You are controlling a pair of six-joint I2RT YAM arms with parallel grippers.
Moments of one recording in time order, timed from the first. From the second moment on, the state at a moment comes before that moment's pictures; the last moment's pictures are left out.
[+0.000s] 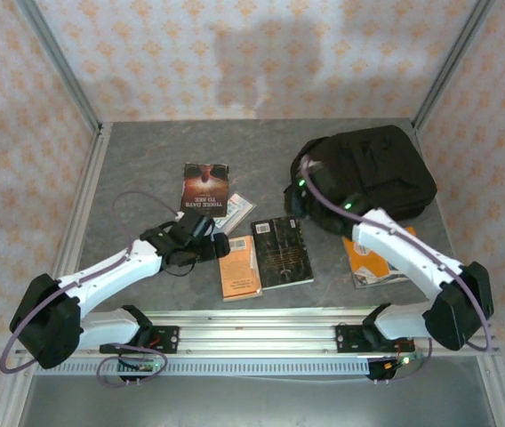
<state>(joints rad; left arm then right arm) -0.60 1.20 0.69 -0.57 -0.04 -0.85 0.68 1.32 1.04 -0.59 0.15 0.51</state>
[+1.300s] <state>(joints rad) -0.51 1.33 0.50 -0.22 0.22 -0.89 0.89 1.67 0.95 -0.35 -0.23 0.81</state>
